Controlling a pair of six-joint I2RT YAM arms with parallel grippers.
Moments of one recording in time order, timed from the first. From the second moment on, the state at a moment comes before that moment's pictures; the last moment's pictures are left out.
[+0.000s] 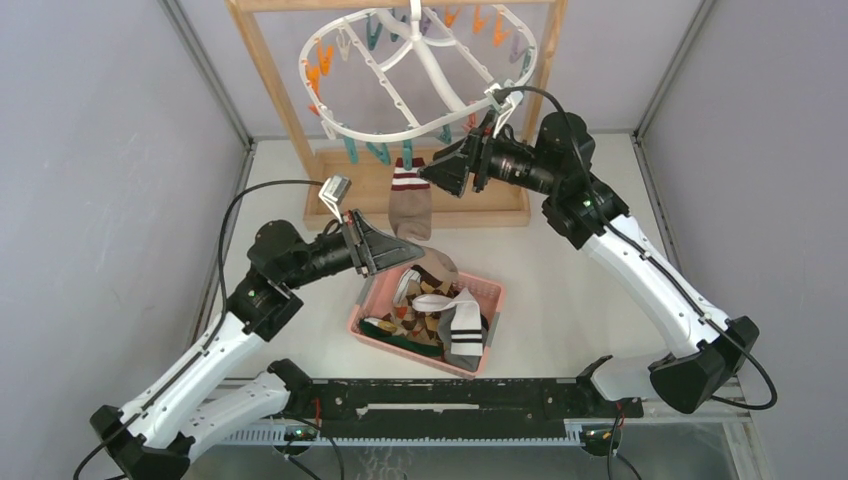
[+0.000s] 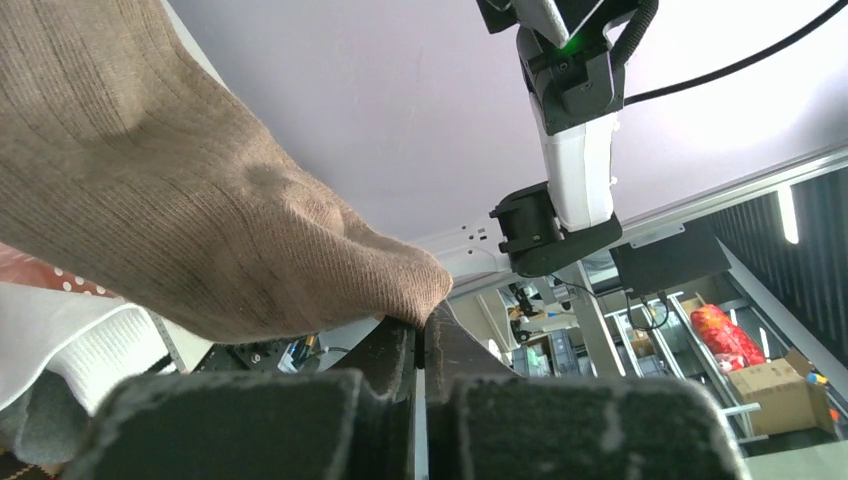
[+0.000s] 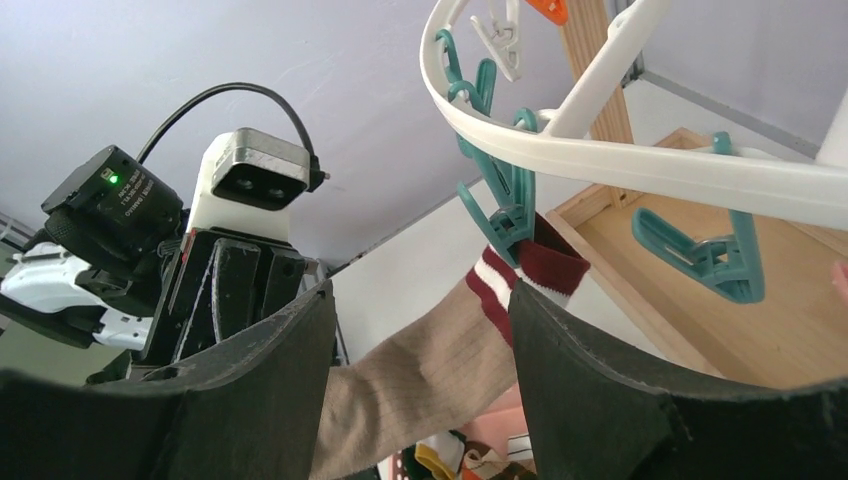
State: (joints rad) left arm -0.65 0.80 0.85 0.04 0.56 -1.11; right arm 0.58 1.33 1.48 -0.13 -0.58 0.45
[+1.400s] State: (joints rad) left arm -0.43 0.88 0.85 0.14 0.72 -1.31; right arm 0.63 1.52 1.57 -0.03 -0.51 0.24
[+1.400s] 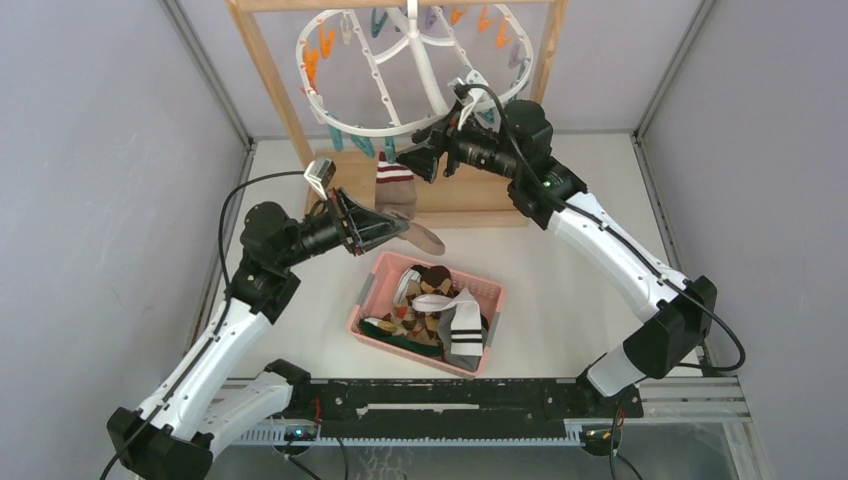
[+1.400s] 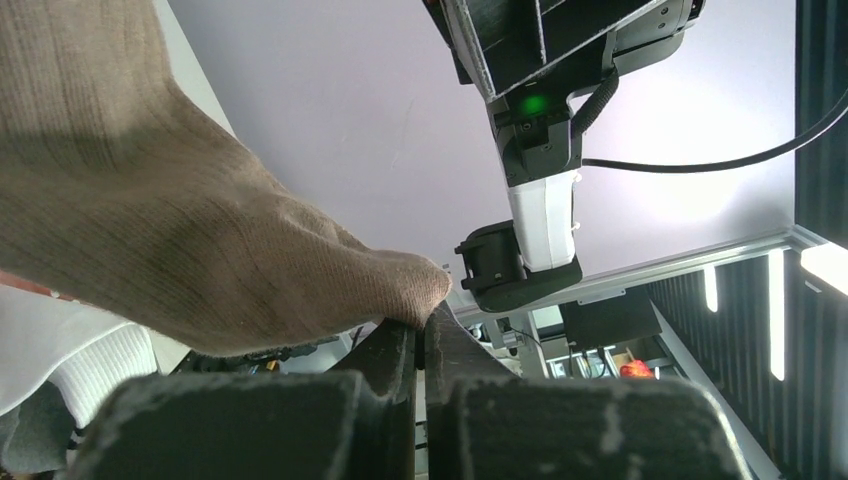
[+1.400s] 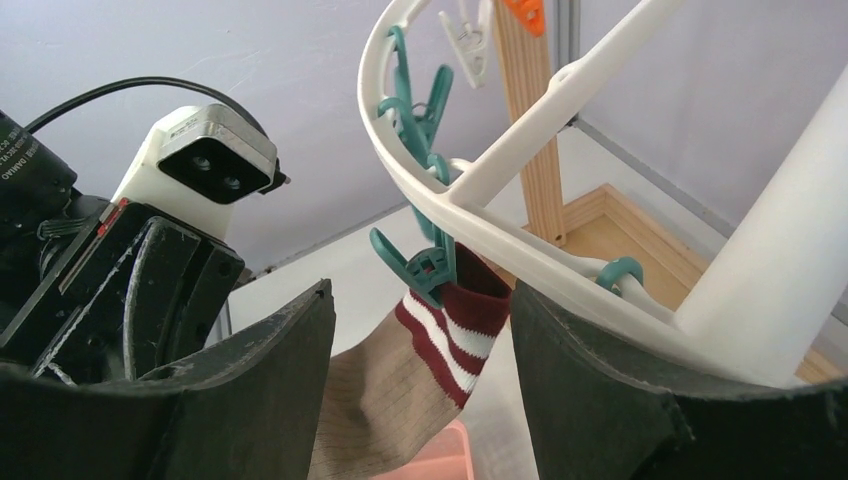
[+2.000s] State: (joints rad) left arm -0.42 0.90 0.85 0.14 0.76 -1.32; right arm 0.66 1.56 1.58 0.00 -0.52 0.24
